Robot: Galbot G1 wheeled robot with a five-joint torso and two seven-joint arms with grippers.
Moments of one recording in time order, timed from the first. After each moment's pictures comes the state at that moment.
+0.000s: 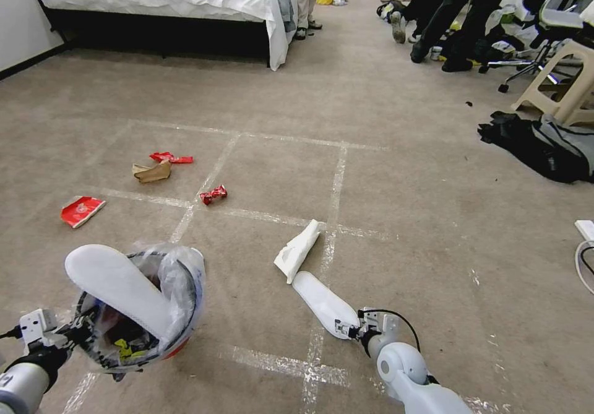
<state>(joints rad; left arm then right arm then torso) 1.71 -1.31 -1.16 -2.16 -0.83 0.68 -0.02 -1.16 1.25 0.13 1.40 0.75 -0.39 0.24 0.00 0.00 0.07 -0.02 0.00</state>
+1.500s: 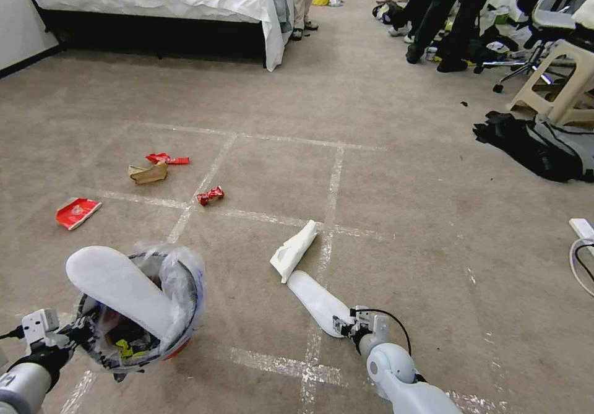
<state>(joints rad) 1.71 -1.32 -1.16 -2.16 -0.82 0.68 -0.02 -1.14 1.28 0.10 1.34 0.69 -0.35 0.22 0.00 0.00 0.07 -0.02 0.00</state>
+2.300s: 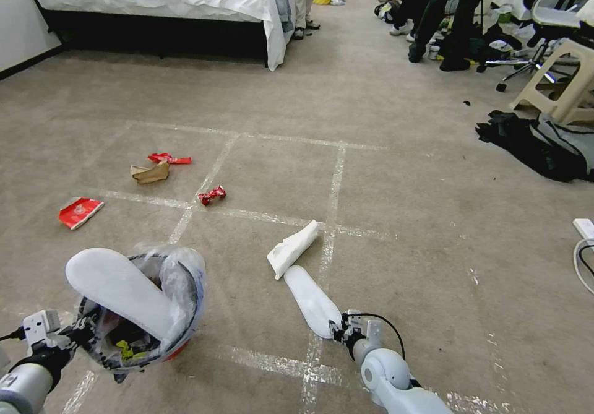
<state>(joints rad) 1.70 -1.32 -1.15 -2.15 -0.81 0.67 -0.02 -1.16 1.28 0.07 1.38 0.66 -0.34 0.20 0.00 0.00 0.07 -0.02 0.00</state>
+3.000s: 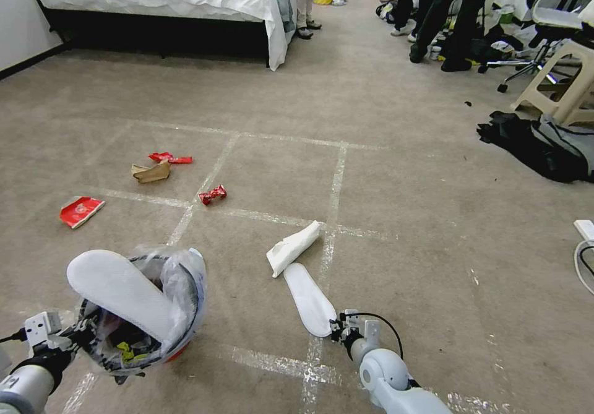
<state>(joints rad) 1.71 -1.33 -1.15 -2.16 -0.81 0.67 -0.02 -1.16 1.28 0.06 1.38 0.65 -0.31 0.19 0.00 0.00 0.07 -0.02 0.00</state>
